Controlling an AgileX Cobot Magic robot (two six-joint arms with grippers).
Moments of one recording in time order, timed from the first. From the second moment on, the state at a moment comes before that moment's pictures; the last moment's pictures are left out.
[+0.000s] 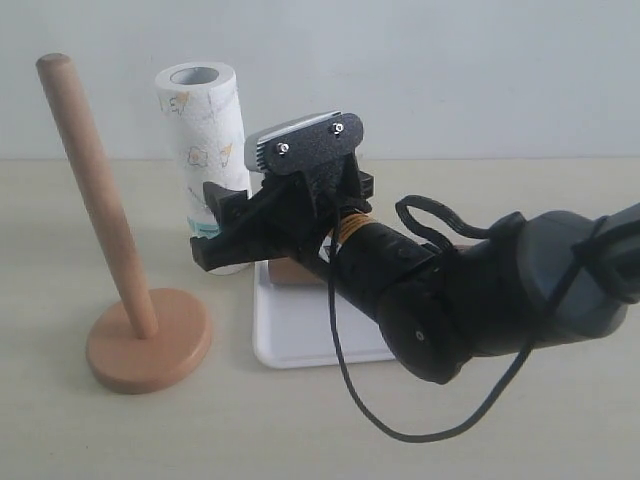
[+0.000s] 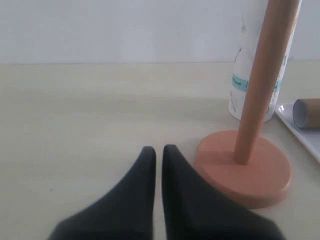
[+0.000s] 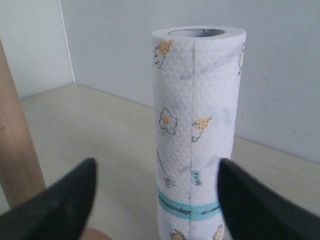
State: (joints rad) left arm -0.01 0.00 0.00 0.00 0.31 -0.01; right arm 0.85 1.87 -0.90 0.14 -0.82 -0.02
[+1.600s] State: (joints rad) left arm -0.01 0.00 0.00 0.00 0.31 -0.01; right arm 0.80 2.15 -1.31 0.27 -0.63 -0.11
